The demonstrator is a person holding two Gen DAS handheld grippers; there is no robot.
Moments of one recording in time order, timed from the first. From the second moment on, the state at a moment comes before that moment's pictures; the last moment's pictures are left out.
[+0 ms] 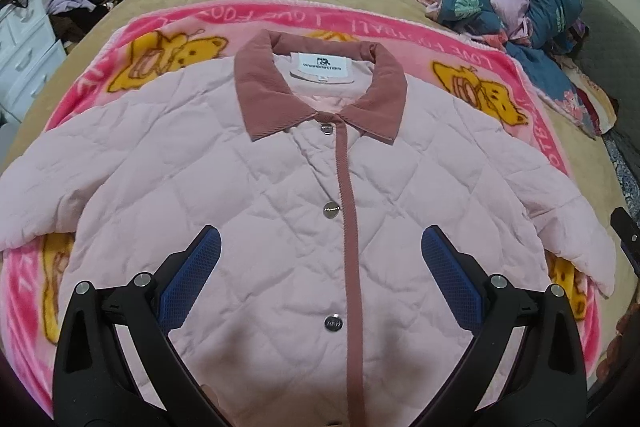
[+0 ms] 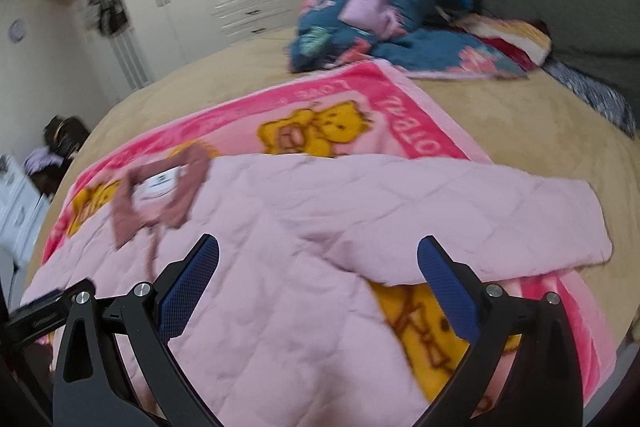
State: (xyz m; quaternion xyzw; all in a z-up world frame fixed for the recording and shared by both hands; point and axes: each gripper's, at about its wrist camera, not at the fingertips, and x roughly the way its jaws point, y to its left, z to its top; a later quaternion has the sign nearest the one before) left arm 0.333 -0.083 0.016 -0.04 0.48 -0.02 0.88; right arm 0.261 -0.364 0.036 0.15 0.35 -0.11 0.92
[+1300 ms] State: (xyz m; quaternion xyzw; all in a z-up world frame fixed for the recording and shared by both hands) left arm 0.391 -0.124 -0.006 0.04 0.50 -0.04 0.86; right arm 0.213 -0.628 -0.111 0.49 0.29 -0.37 0.74
